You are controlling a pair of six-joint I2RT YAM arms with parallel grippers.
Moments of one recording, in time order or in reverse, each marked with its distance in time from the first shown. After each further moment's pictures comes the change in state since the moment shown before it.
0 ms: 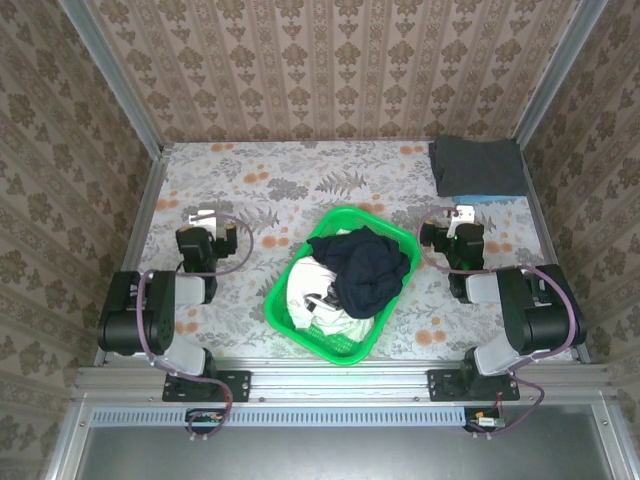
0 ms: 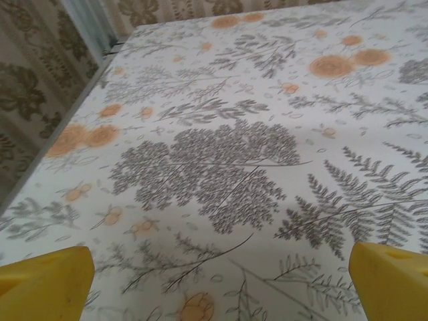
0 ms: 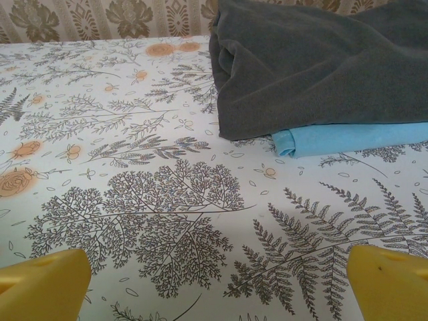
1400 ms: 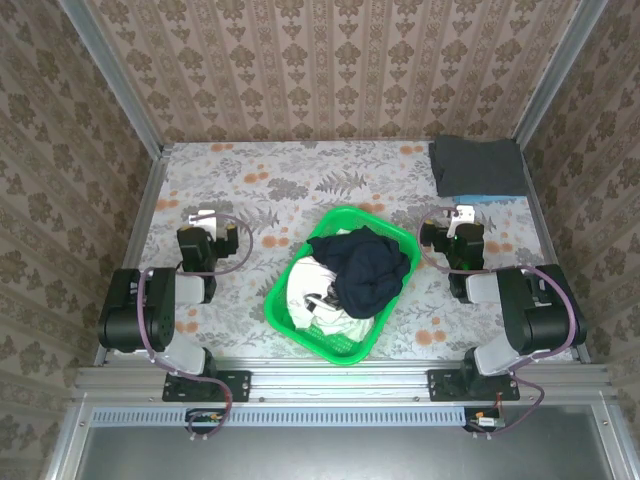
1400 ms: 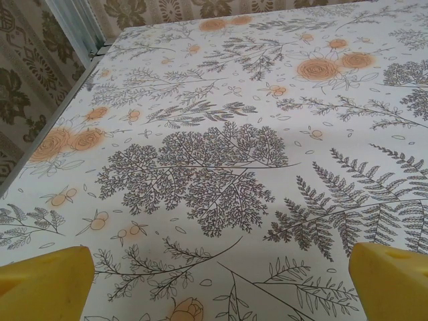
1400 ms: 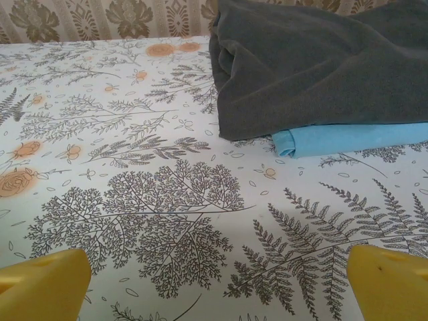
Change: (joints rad) left arm 0.032 0.049 0.000 0.051 0.086 -0.002; right arm 0.000 0.000 0.000 0.000 0.000 0.000
